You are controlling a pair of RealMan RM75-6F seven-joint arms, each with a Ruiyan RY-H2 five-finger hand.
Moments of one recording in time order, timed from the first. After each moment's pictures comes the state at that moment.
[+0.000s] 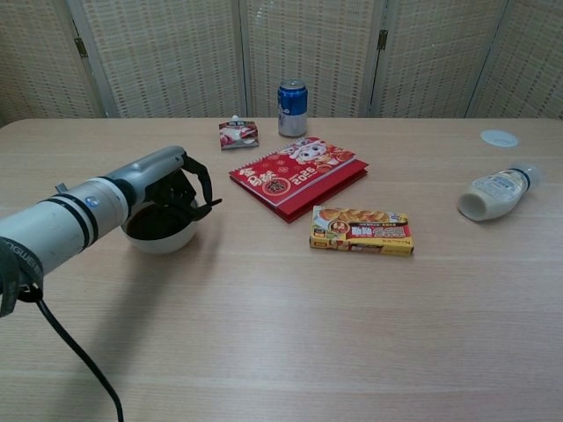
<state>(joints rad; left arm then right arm) -0.77 -1.84 -0.31 -1.18 0.93 0.93 0.20 0.00 -1.12 0.02 -1.39 -1.60 1.61 0.28</state>
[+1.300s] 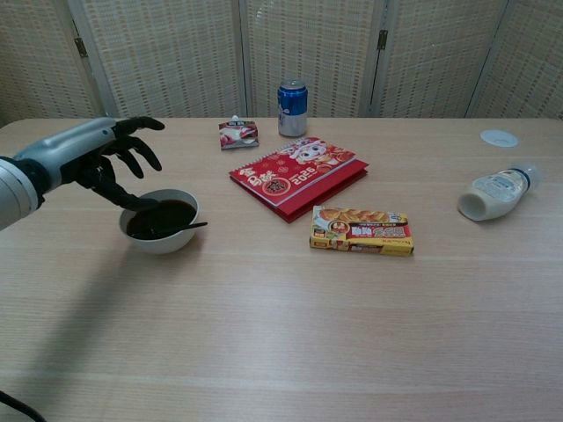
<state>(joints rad) -0.60 -1.58 -0.24 -1.54 1.04 1.11 0.19 0.01 -1.11 0.03 -1.41 -1.61 1.62 0.27</state>
